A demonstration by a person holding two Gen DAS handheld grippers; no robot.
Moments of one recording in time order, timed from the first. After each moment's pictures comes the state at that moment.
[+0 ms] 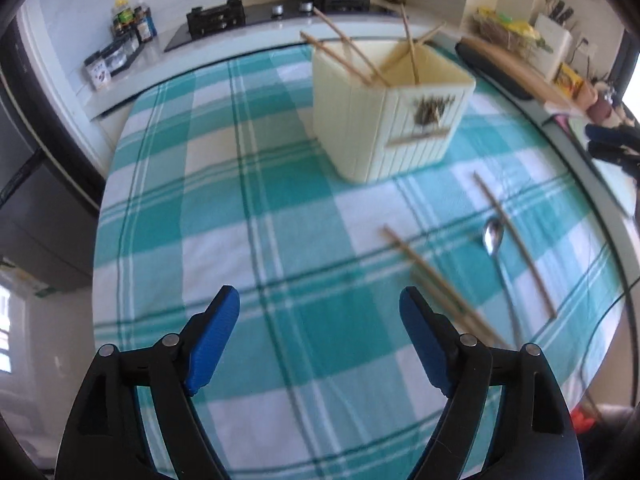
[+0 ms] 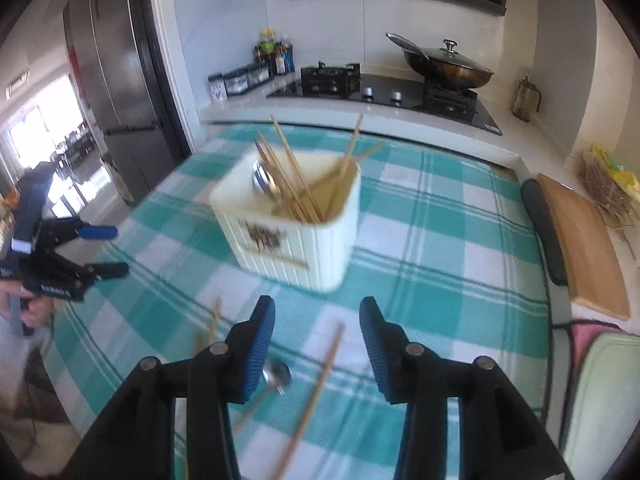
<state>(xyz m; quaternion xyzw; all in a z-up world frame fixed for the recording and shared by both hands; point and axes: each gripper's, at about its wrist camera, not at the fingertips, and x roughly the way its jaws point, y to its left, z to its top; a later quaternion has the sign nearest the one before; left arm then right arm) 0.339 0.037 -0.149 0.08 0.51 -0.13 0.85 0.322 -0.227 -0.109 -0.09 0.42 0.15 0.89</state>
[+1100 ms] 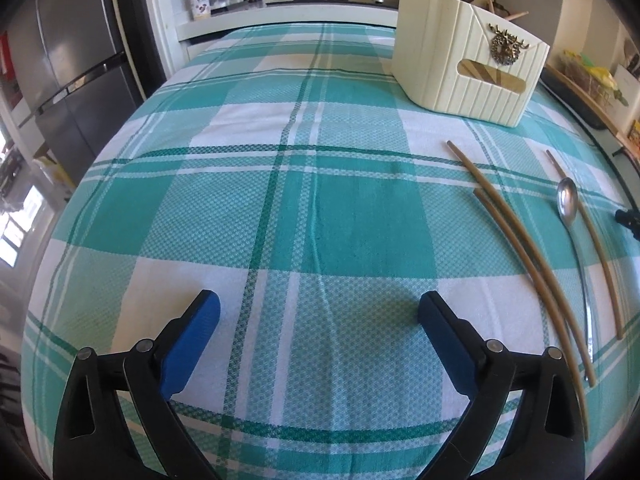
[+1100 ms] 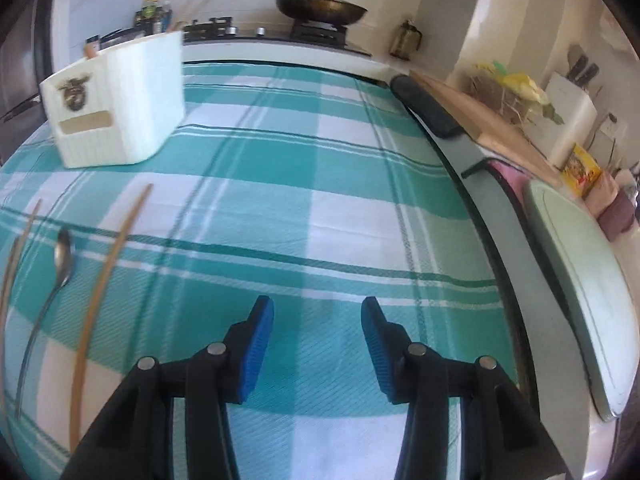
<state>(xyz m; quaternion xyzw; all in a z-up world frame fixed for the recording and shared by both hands) 0.275 0.032 -0.248 -0.02 0.47 0.03 0.88 0.297 -0.336 -0.258 -0.08 0.43 -0.06 0.90</state>
